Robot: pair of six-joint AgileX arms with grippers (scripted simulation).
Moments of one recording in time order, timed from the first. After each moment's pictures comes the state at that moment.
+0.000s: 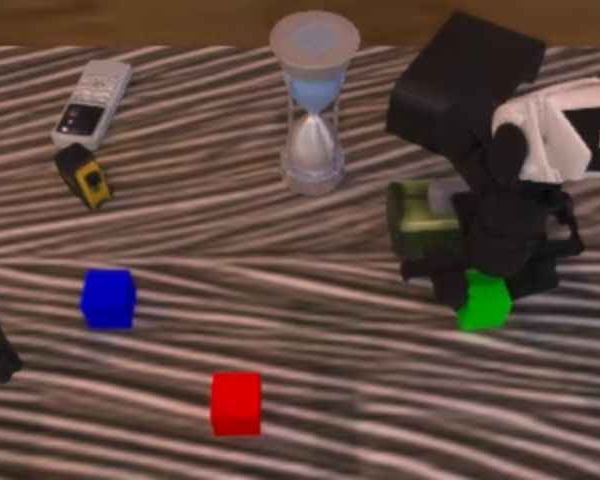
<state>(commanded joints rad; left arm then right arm) 0.00 0.00 0.00 0.00 0.00 0.00 0.41 2.15 1.34 -0.76 0.00 0.28</state>
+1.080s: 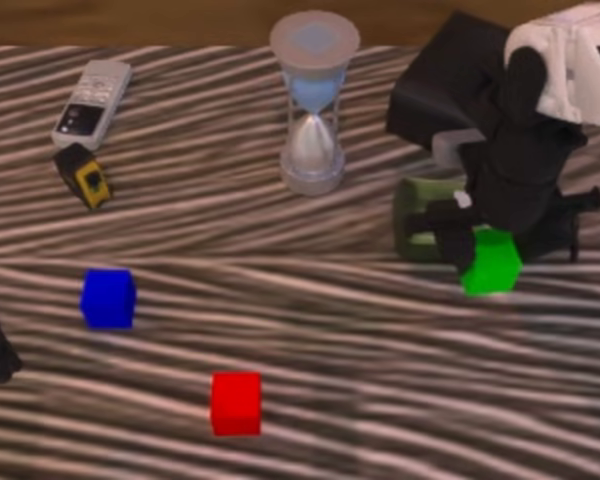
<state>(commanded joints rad) 0.00 0.00 0.00 0.00 0.00 0.00 0.43 2.02 1.49 -1.02 0.01 0.29</state>
